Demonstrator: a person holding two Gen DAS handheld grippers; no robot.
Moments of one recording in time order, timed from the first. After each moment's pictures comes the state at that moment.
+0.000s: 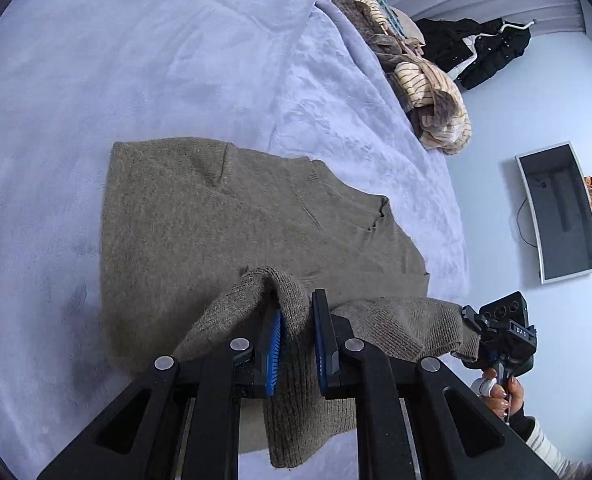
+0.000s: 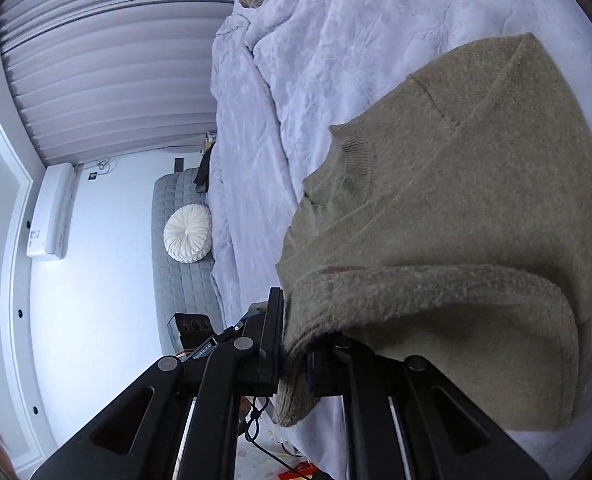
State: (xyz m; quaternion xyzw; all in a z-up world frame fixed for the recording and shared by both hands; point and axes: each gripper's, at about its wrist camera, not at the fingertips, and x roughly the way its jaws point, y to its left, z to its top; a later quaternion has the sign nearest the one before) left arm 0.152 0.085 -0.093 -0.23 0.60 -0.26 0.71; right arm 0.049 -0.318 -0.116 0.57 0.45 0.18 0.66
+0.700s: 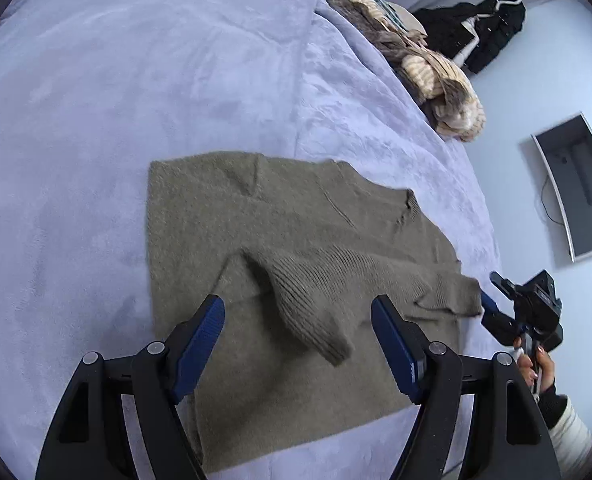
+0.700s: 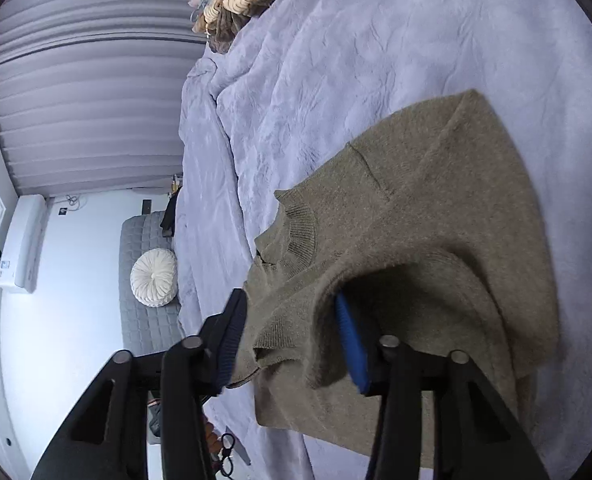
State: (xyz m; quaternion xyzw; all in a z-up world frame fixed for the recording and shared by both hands) left arm 0.133 0.097 -0.085 -0.16 0.60 -0.27 0.74; right arm 0.029 -0.359 -0.114 0.56 0.43 0.08 0.71
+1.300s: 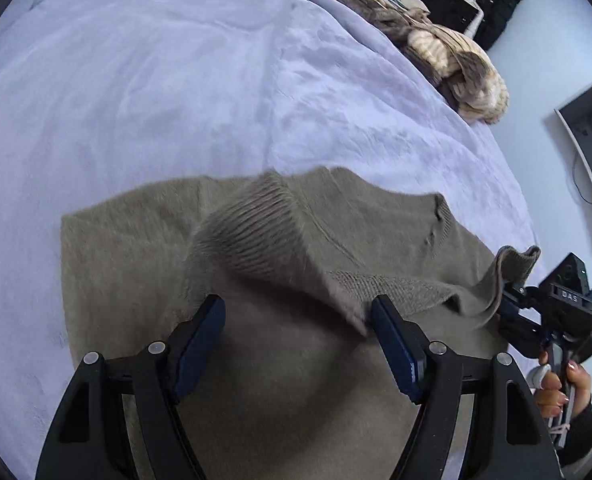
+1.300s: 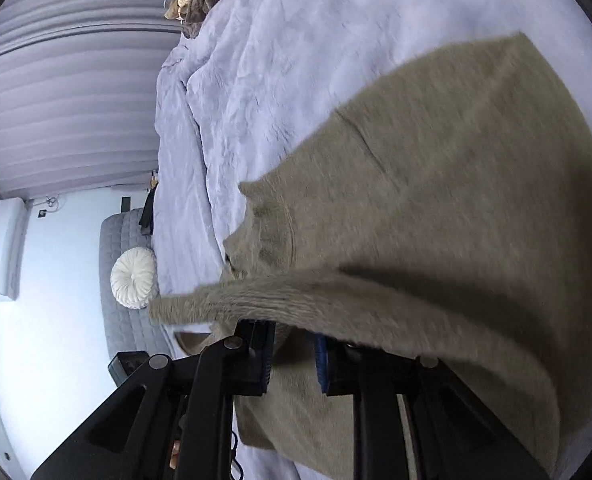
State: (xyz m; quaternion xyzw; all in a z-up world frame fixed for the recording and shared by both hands) left arm 0.177 0.014 -0.116 -0.10 0.58 -0.21 0.78; right arm 0.084 -0.336 -0.152 0.55 0.46 0.06 0.69
